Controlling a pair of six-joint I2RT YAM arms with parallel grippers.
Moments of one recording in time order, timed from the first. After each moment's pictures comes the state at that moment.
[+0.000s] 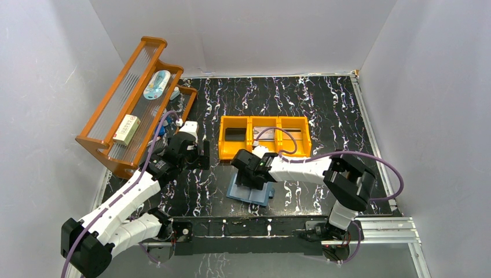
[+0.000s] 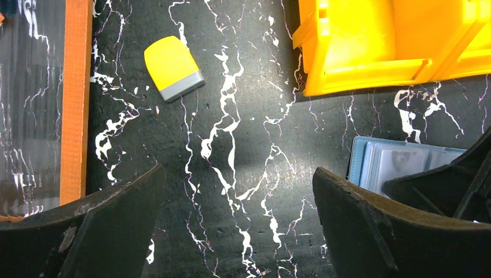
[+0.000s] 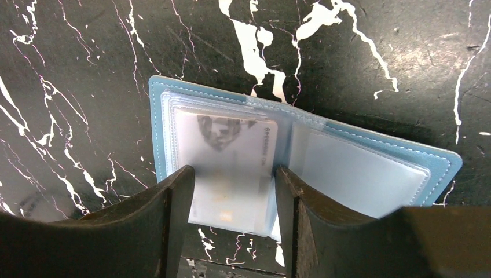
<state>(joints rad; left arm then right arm) -0.58 0.95 0.74 -0.61 -0.28 -0.34 1.12 1.69 1.01 -0.51 0.21 1.25</state>
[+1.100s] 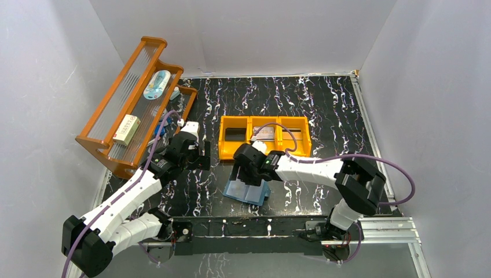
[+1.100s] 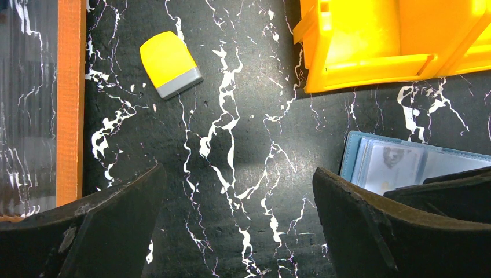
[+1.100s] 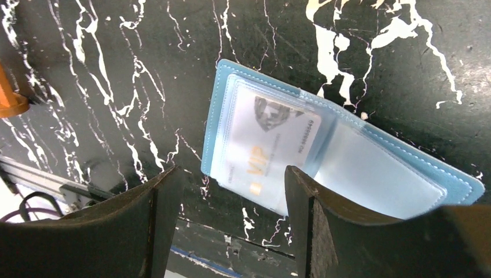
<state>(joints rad) -0.58 0.97 0.74 -0.61 -0.27 -0.34 1.09 1.59 0.98 -0.40 0.13 1.20</state>
